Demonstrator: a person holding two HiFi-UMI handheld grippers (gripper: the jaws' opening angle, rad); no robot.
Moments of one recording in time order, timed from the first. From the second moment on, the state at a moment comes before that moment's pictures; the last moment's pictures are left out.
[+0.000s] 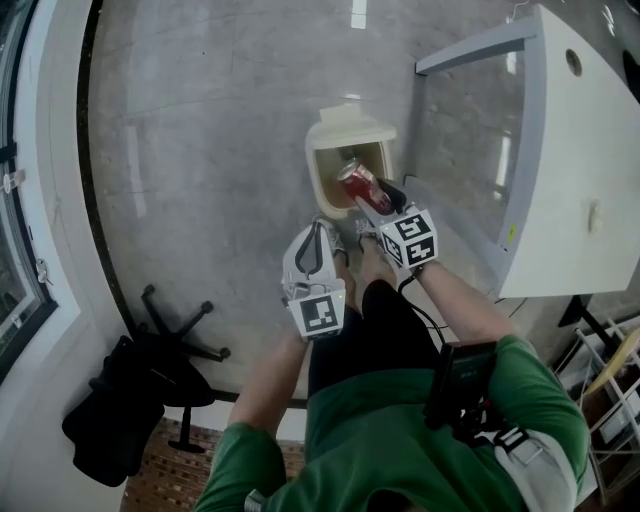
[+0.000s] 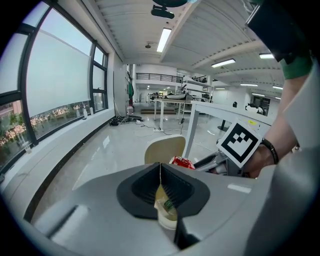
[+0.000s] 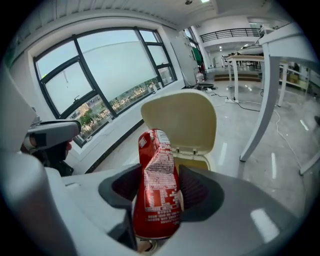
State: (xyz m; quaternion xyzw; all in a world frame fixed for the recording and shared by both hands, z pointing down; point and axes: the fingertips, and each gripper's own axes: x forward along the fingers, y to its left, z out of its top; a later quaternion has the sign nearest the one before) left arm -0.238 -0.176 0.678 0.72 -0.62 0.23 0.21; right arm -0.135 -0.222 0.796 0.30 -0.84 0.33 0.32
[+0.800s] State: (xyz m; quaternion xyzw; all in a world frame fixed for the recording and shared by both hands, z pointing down) left arm -0.274 -0.153 0.770 0.67 -0.65 0.25 0.27; right arm -0.163 -0.232 0.946 0.30 -0.80 0.34 0.40
